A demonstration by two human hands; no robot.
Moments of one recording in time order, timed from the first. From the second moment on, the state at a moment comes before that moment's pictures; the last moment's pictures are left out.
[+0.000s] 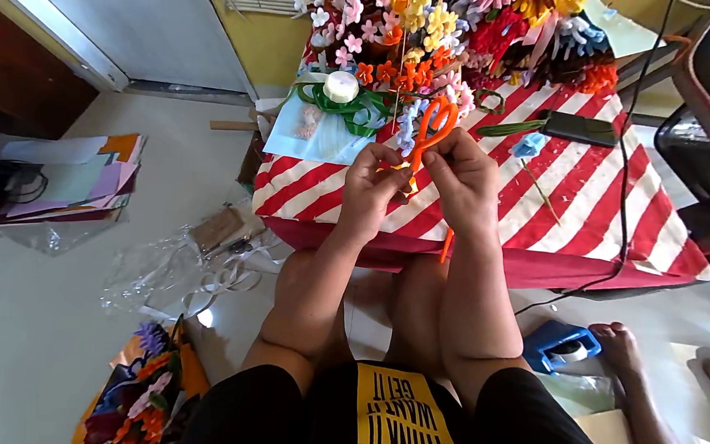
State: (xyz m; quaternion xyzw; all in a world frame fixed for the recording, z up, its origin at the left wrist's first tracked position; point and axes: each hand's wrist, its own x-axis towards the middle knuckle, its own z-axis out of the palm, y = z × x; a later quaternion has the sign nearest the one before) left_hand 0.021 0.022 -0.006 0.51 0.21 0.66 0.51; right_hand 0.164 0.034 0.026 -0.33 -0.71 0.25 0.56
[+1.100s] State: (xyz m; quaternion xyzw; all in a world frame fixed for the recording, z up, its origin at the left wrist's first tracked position) left_hand 0.023 0.024 -0.009 0.49 0.23 0.76 0.35; right_hand 0.125 0.016 0.025 -0.30 -0.61 0.43 0.59
